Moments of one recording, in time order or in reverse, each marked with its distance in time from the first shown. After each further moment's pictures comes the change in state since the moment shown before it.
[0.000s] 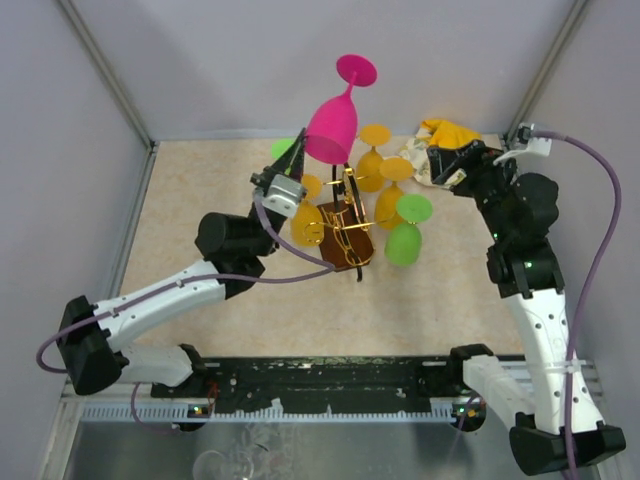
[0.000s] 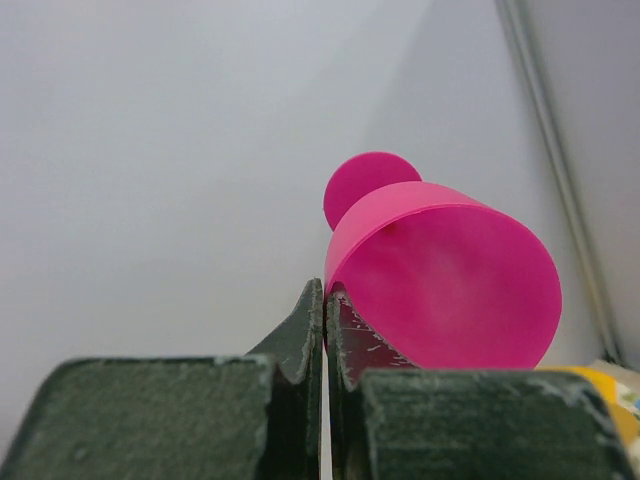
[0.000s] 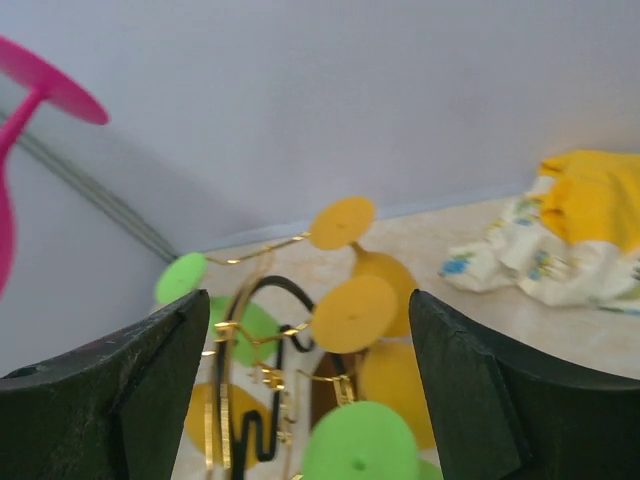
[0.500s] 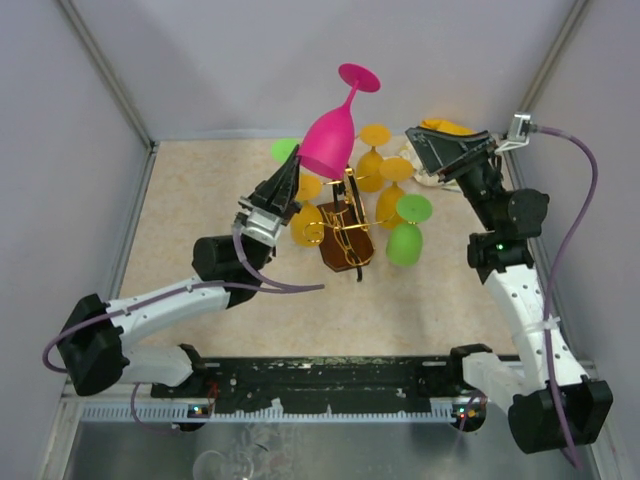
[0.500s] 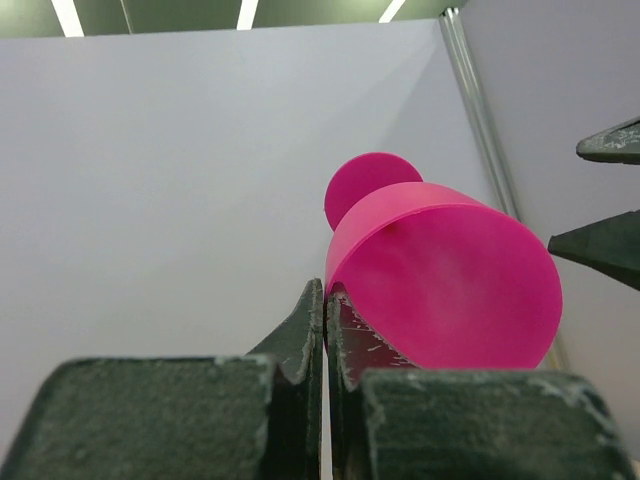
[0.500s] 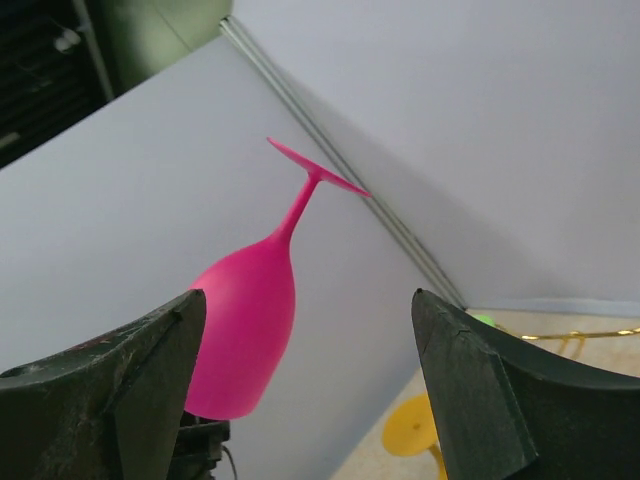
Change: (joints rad) left arm 0.042 0.000 -0.178 0.344 0.123 -0.079; right arm 0.000 0.109 -0.174 0.826 -0.408 0.594
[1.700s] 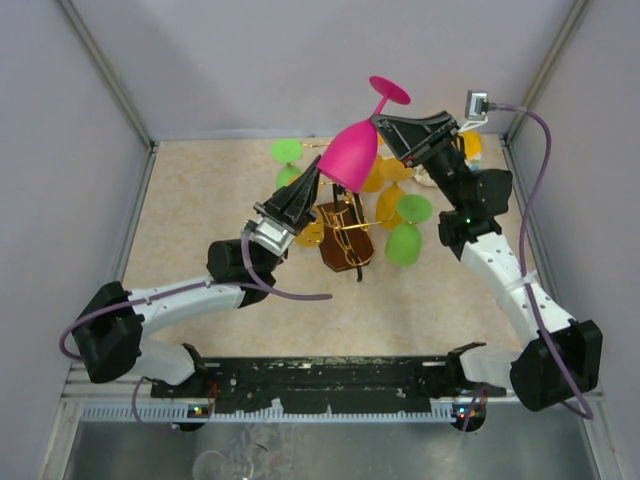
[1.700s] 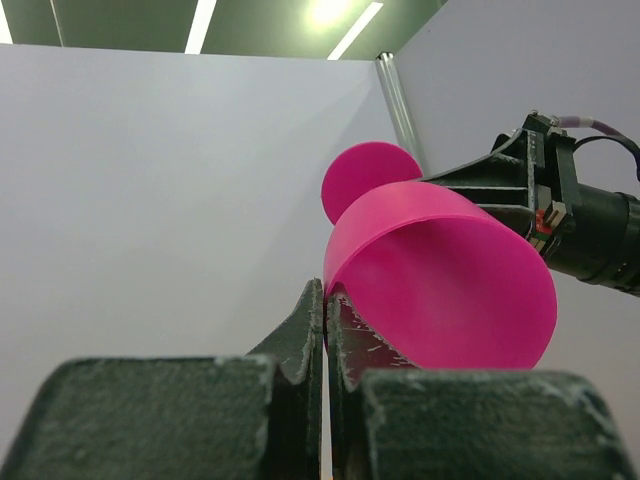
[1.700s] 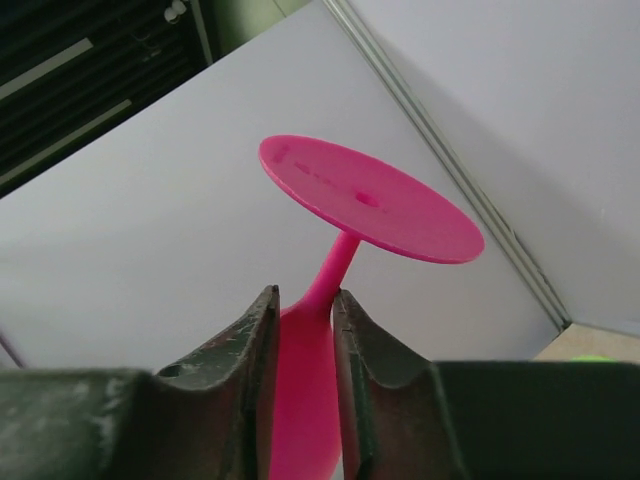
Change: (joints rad) left arm -0.033 0.101 -0.008 0.160 0.099 -0.100; right arm 0.191 0.234 0.092 0.278 -0.015 0.081
